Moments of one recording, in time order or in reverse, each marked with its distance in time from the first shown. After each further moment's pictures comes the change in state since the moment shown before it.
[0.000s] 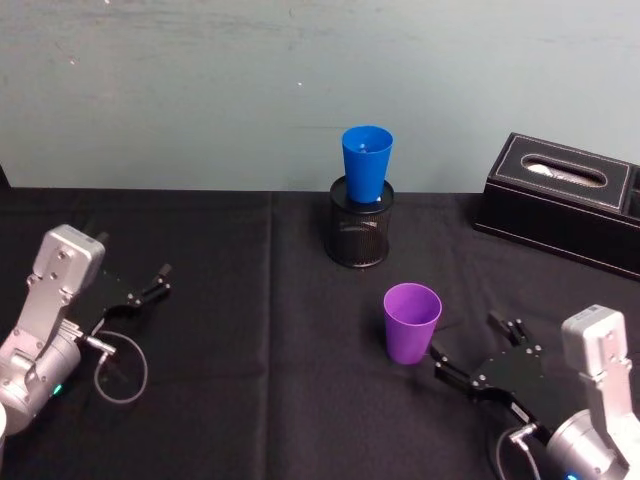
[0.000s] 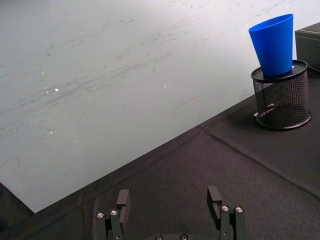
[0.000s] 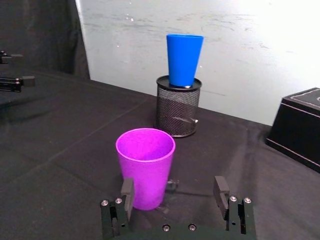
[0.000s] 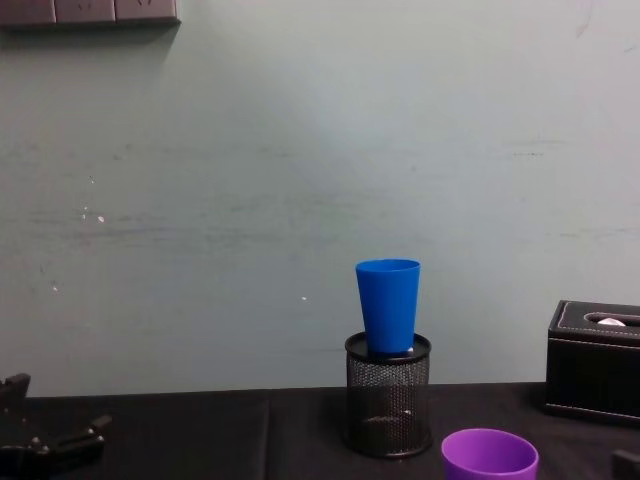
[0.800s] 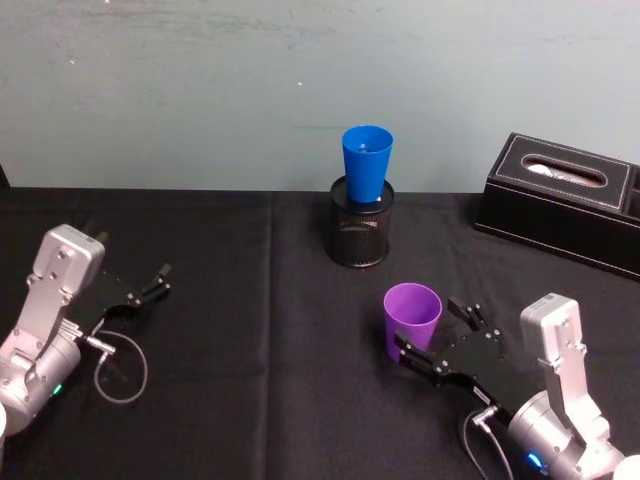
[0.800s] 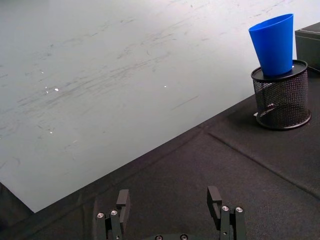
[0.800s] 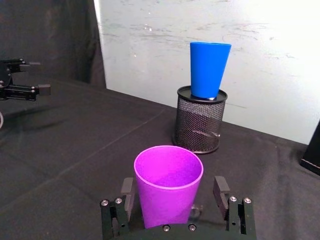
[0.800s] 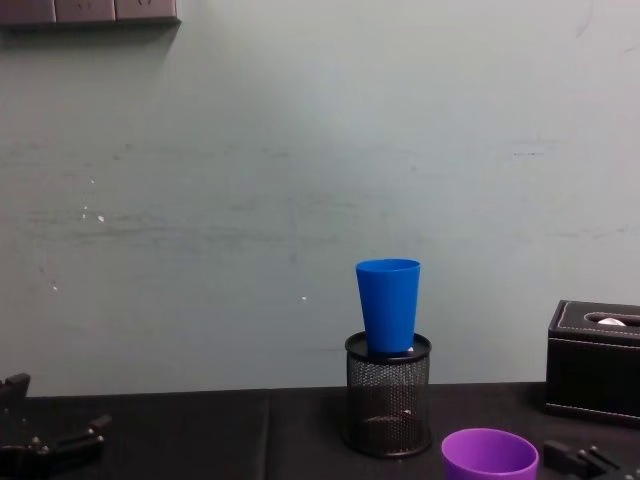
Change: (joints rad) left arm 0.000 0.000 0.000 0.000 0.000 0.000 0.000; right arm 0.104 -0.113 -0.016 0.152 -0.053 -0.063 0.102
